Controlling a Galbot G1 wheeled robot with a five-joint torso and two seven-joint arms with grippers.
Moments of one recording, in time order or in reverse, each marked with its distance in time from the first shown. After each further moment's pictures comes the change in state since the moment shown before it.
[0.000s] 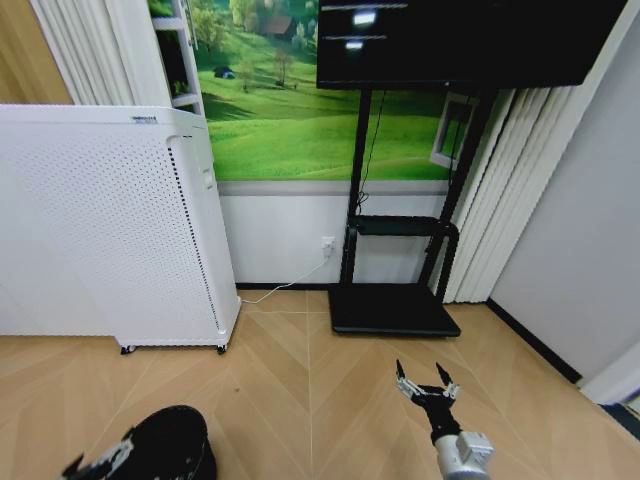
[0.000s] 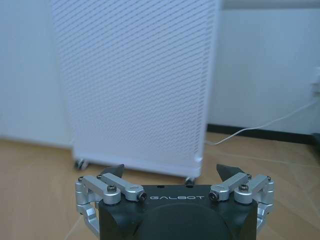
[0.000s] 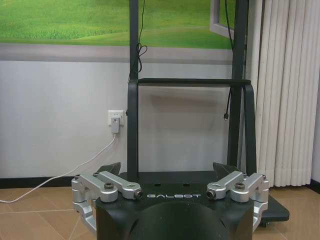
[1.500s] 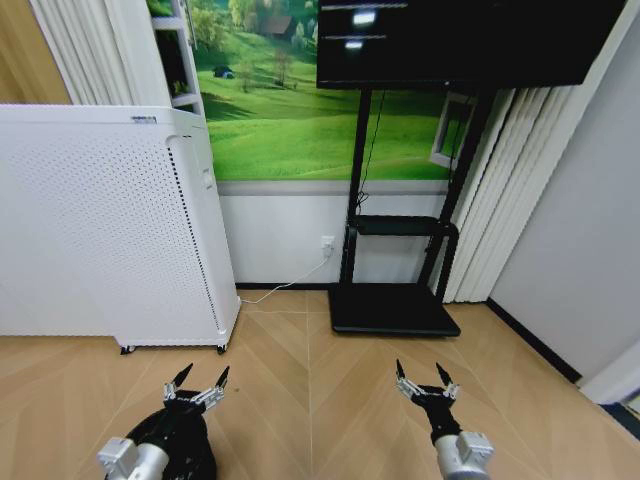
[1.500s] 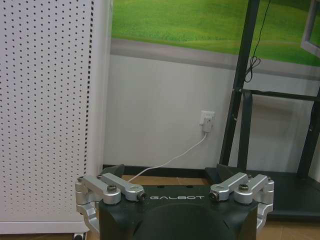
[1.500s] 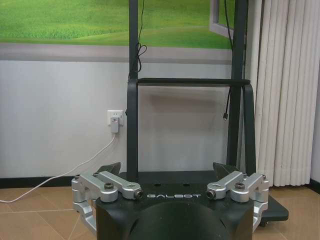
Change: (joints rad) left arm -0.133 -0.020 0.340 -0.016 0.146 -0.173 0.128; right arm 0.000 0.000 0.000 0.000 0.000 0.000 0.000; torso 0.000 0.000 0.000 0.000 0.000
